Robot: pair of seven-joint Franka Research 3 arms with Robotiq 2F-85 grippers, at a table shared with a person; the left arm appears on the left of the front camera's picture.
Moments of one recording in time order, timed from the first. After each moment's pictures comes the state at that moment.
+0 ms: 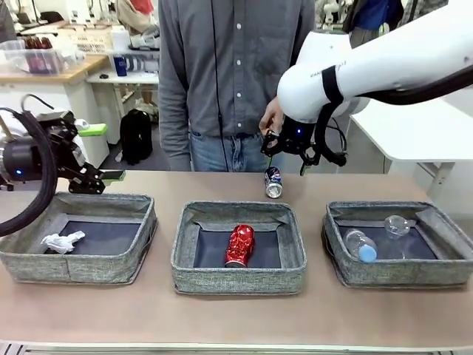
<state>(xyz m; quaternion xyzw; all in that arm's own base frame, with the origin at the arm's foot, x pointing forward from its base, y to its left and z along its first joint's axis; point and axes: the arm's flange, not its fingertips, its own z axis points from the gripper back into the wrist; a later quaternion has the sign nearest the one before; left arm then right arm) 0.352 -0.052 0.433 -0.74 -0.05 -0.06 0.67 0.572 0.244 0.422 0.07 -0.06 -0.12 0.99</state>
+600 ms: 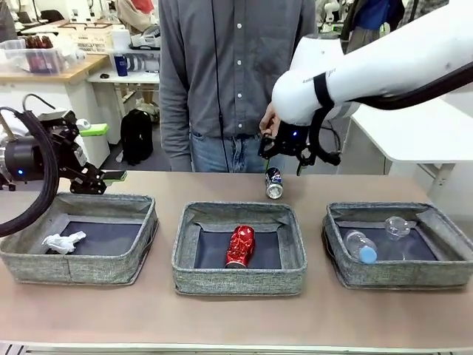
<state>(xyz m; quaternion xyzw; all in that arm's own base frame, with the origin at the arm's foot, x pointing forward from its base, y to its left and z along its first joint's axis) 0.352 -0.052 0.433 -0.74 -0.05 -0.06 0.67 0.597 0.256 0.406 0.06 -0.07 -0.08 0.99</state>
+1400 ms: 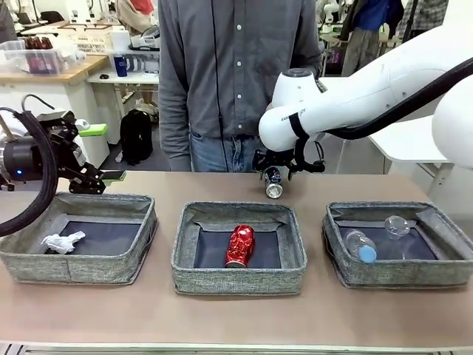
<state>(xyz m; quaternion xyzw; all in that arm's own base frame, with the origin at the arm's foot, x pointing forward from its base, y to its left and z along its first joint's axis) 0.352 -0.052 0.433 -0.74 -0.05 -0.06 0.67 0.658 0.266 0.329 0.02 -0.10 -0.02 0.99</state>
